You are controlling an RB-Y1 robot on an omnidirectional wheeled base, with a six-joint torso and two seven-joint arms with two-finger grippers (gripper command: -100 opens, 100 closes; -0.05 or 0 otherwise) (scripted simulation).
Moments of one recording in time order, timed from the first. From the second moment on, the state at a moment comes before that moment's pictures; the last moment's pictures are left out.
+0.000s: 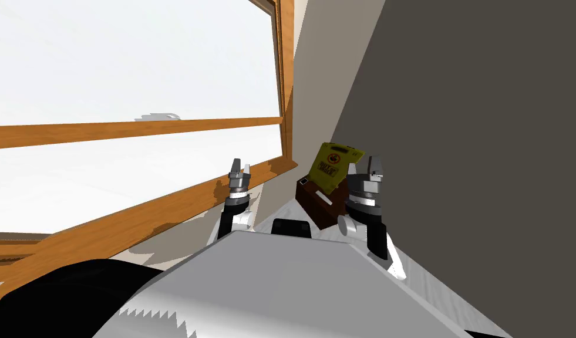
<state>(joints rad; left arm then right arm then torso) 0.54 0.00 -0.06 -2.38 -0.12 -0.41 -0.08 0.48 -0.04 -0.05 -2.35 -0.01 -0.43 0.08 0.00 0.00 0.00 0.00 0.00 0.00</state>
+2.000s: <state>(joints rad) 0.54 0.00 -0.06 -2.38 -0.12 -0.41 -0.08 0.47 -0.49 0.02 -1.91 0.13 -0.34 0.08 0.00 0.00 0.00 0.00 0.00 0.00</state>
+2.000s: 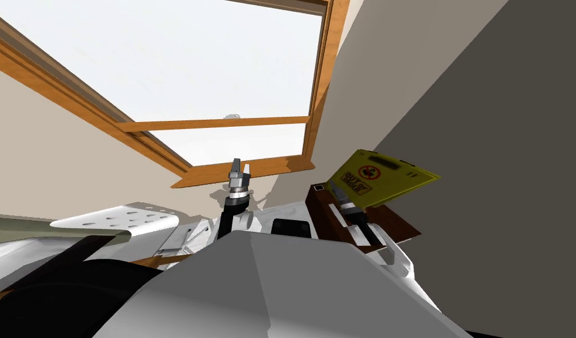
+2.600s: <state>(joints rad) 0.54 0.00 -0.06 -2.38 -0.12 -0.41 -0.08 0.47 -0.58 0.04 -1.77 0.17 -0.34 0.08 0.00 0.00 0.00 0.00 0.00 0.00</state>
